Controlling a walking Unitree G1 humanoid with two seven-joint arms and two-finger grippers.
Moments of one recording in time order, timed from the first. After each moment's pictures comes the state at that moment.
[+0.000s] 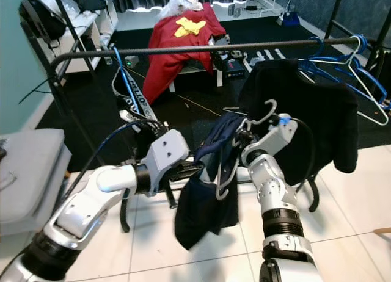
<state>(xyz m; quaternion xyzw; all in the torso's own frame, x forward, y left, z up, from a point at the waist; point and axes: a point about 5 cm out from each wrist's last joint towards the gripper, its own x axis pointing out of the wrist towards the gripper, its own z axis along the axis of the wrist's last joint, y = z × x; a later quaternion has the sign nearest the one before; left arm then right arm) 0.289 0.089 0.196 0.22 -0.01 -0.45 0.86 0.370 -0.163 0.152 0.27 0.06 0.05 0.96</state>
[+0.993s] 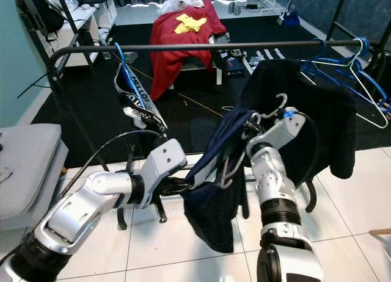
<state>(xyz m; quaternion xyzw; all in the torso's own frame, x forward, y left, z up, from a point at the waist) 0.278 0.084 0.180 0.21 0.11 -0.48 0.84 0.381 -0.182 0.163 0.31 0.02 -0.05 0.95</state>
